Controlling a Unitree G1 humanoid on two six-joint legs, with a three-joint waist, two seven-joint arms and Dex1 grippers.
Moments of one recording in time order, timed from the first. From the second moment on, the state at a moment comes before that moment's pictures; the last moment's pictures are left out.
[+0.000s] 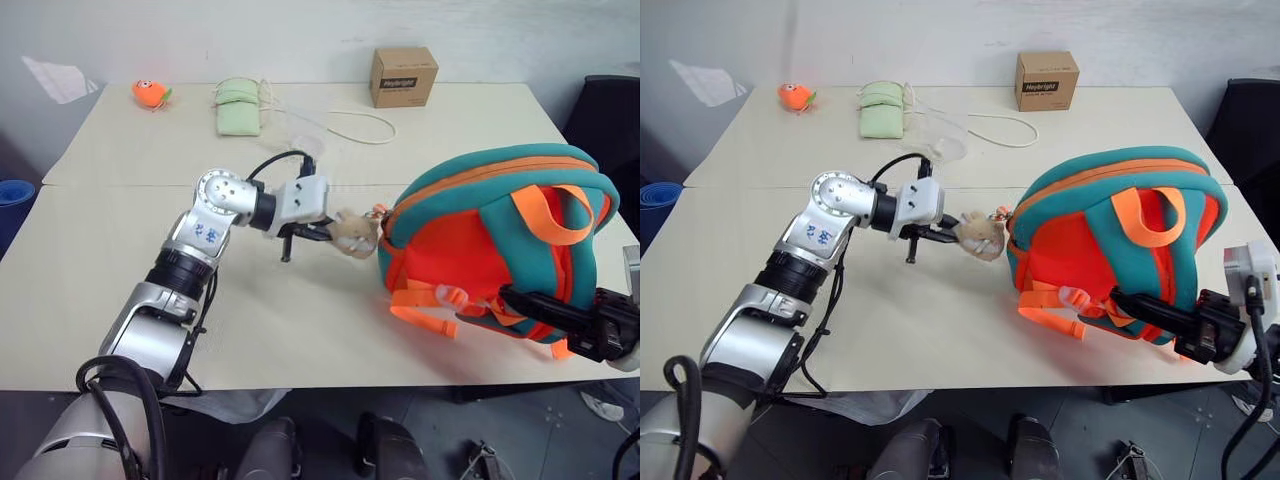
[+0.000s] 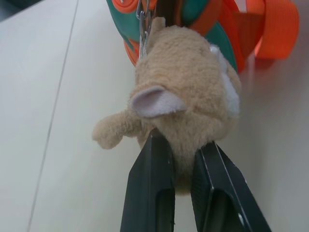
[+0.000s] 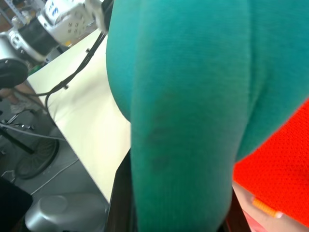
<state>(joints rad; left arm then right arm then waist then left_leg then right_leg) -1.01 0.45 -0.30 0.57 -0.01 -0.07 -1.17 0.19 -0.89 -0.67 -0.42 1.10 0.81 0.98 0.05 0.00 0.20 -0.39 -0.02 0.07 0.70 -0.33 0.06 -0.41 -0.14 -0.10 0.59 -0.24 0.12</state>
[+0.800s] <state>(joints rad) -0.93 0.29 -0.32 0.46 -0.02 0.06 -1.14 0.08 -0.87 -0.61 -0.46 1.10 0.80 0.94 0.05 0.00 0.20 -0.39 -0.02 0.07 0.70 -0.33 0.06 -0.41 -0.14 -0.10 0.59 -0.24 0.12</state>
